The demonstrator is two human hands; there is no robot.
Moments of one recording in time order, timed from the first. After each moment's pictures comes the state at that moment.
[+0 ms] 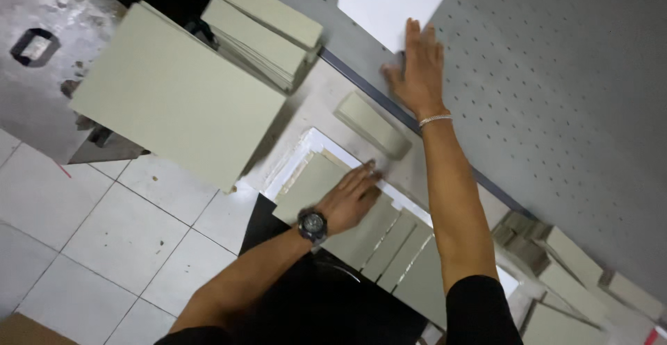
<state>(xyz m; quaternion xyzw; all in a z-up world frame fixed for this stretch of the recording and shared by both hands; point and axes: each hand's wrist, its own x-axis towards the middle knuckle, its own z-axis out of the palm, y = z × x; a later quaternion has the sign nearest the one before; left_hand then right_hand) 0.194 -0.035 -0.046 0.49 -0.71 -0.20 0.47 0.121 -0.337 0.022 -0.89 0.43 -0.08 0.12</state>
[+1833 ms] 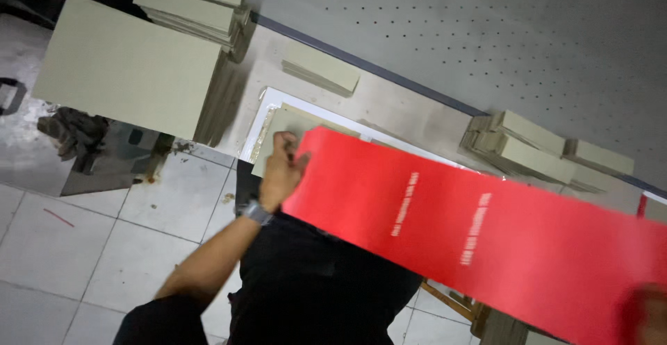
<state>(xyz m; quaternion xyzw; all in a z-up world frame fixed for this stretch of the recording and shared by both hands) 0.236 0.046 0.018 0.70 -0.42 -0.47 0.32 -0.409 0.201 0.199 -0.56 0.81 -0.16 0.00</state>
